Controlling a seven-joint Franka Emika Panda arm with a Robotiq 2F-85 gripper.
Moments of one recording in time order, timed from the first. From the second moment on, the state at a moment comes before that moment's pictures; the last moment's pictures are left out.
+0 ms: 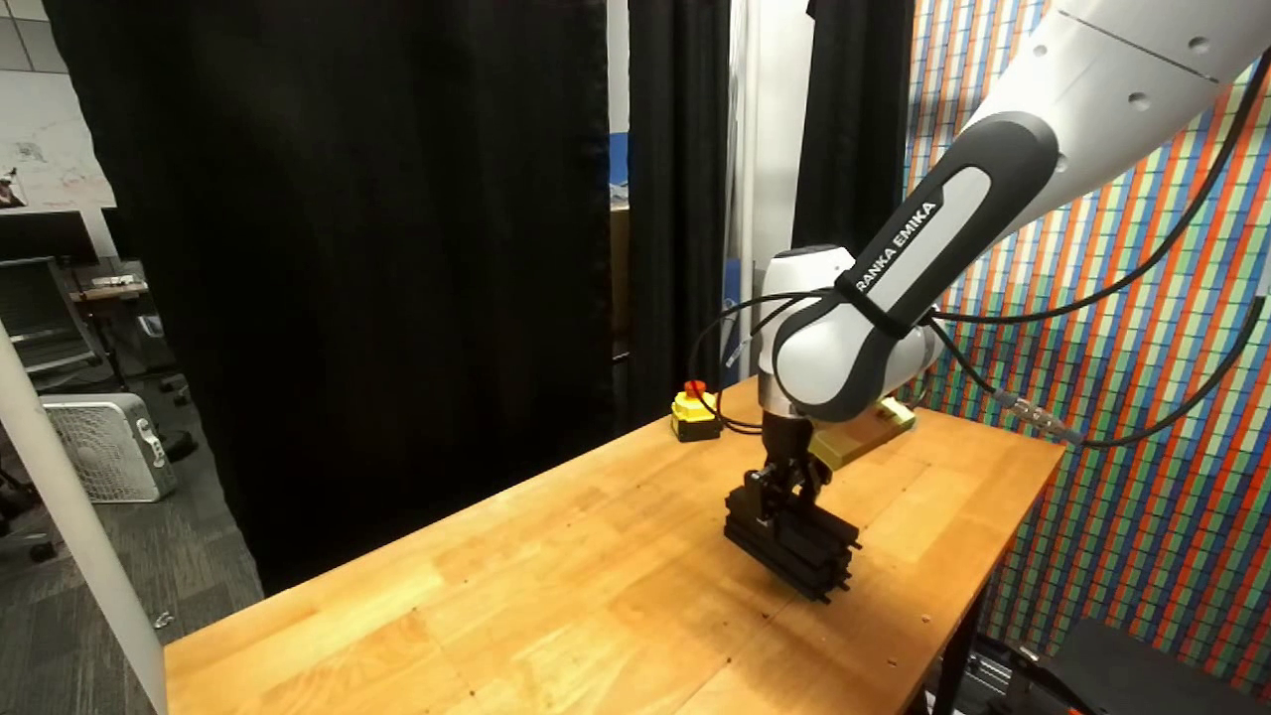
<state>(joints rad) 0.04 0.03 0.04 -2.55 -0.06 2.59 0.08</state>
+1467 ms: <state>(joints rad) 0.04 0.00 0.04 -2.55 -0.10 2.59 0.17</state>
